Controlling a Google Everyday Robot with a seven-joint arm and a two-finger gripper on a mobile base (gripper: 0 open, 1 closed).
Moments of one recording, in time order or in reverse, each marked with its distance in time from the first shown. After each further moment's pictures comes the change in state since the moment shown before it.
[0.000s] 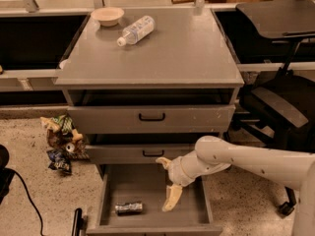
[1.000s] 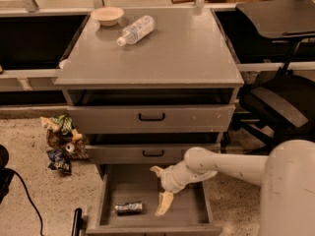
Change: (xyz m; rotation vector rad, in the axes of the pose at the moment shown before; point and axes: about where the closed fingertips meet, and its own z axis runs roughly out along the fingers) arm 0.044 -0.012 0.080 -0.020 -0.019 0.005
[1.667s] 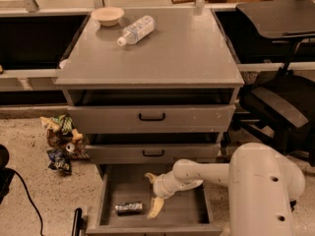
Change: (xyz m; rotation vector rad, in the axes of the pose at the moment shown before) arm 0.056 -0.027 0.098 0.034 0.018 0.006
